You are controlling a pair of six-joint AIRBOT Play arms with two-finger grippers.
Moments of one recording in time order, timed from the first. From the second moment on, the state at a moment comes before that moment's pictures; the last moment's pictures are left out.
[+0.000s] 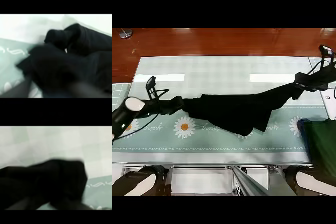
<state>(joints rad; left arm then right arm) -0.05 -1.10 0.65 0.87 -0.70 -1.47 -0.15 -1.33 1.27 -1.44 1.19 1.66</state>
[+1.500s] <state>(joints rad) -0.07 -1.26 0.53 0.31 -0.76 -1.09 -0.25 -1.09 0.65 -1.10 1.14 1.47</state>
